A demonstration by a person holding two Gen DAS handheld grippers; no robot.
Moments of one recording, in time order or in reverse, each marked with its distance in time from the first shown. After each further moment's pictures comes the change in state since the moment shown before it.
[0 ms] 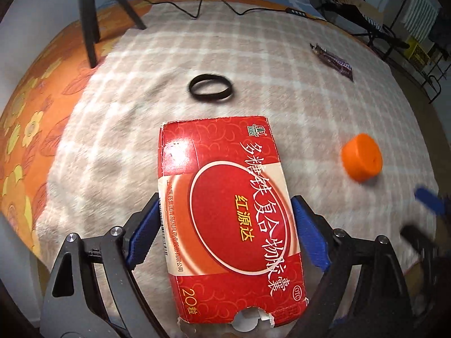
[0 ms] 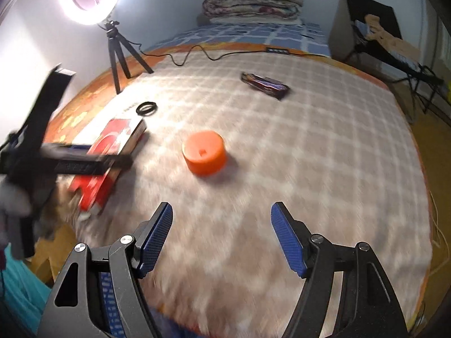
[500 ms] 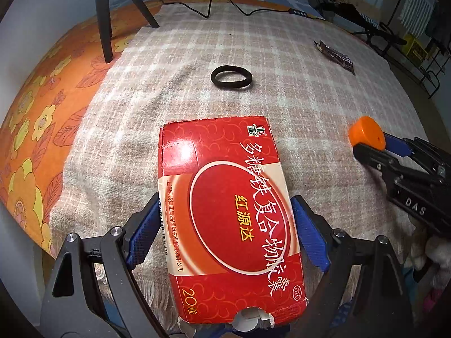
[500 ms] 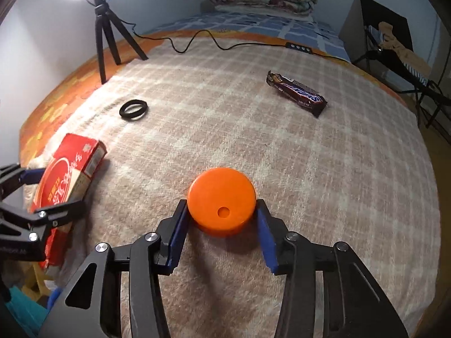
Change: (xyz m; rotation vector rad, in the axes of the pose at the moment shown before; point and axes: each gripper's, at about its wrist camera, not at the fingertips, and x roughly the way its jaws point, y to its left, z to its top) left arm -0.009 0.018 -0.018 0.020 -0.018 0.005; right arm 0.055 0.021 0.032 -0.037 0.046 -0.053
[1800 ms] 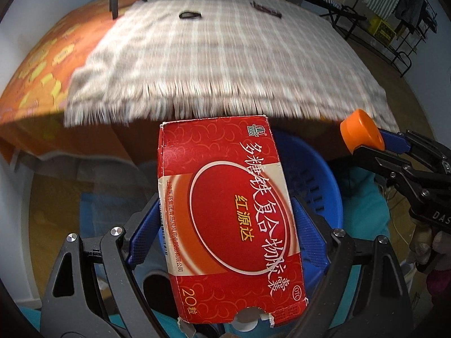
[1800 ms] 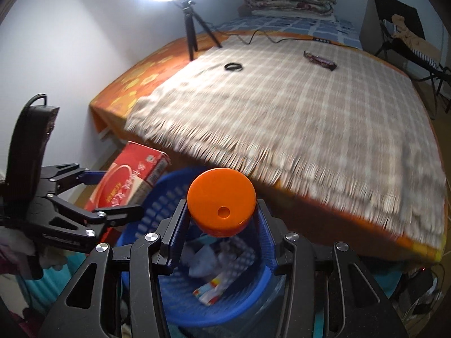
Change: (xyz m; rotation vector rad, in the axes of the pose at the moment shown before) left arm -0.102 -0.034 -0.184 0.058 0.047 -0.120; right arm -0.148 0.065 -0.153 -0.017 -0.004 0.213
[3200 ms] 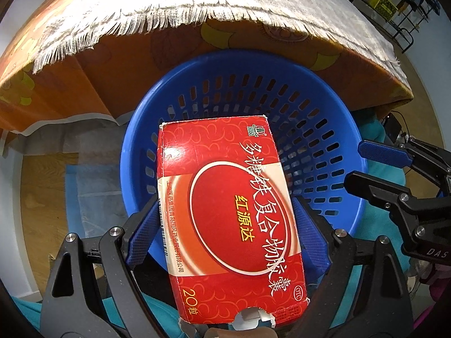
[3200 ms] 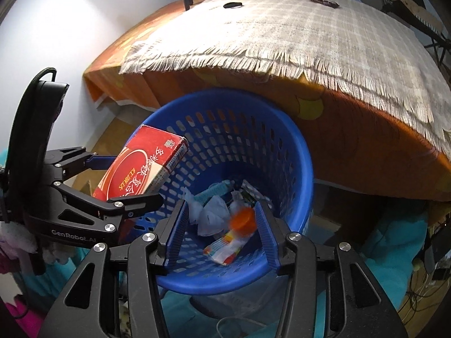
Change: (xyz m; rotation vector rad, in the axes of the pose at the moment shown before) left arm 0.055 -0.014 -0.046 0.033 0.132 0.003; right arm 0.037 0.007 -0.065 0.072 0.160 0.014
